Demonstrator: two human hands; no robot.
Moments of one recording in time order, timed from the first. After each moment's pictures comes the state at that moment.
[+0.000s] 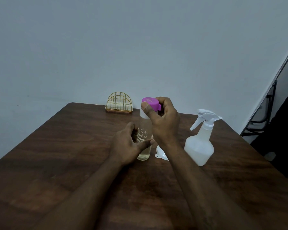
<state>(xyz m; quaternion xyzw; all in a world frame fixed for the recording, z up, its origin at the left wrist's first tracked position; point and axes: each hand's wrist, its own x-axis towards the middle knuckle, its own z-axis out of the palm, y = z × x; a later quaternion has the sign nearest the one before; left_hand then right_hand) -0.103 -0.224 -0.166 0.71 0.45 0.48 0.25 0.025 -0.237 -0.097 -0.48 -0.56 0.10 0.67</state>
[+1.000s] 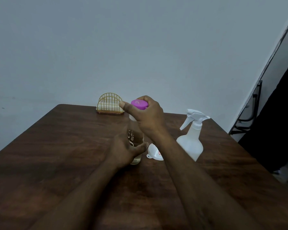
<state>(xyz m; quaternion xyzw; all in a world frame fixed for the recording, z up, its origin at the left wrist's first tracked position) -0.087 -0.216 -0.183 0.72 0.40 0.49 0.29 0.021 -0.233 -0.072 -0.53 -0.60 0.18 0.57</state>
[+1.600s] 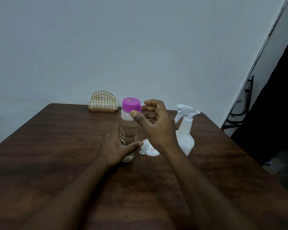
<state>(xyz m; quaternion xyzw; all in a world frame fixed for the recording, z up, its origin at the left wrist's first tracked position) -0.093 -0.219 -0.181 0.74 0.38 0.48 0.29 0.064 -0.270 -0.101 -0.49 -0.60 0.16 0.62</state>
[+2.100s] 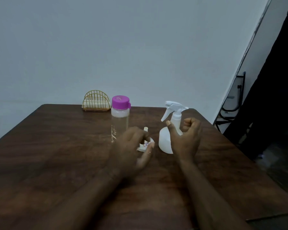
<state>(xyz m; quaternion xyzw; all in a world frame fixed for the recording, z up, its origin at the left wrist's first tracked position) -0.044 -0.285 -0.161 0.80 0.21 0.57 -0.01 0.161 -0.289 -0.163 -0.65 -0.40 -0.11 0.63</state>
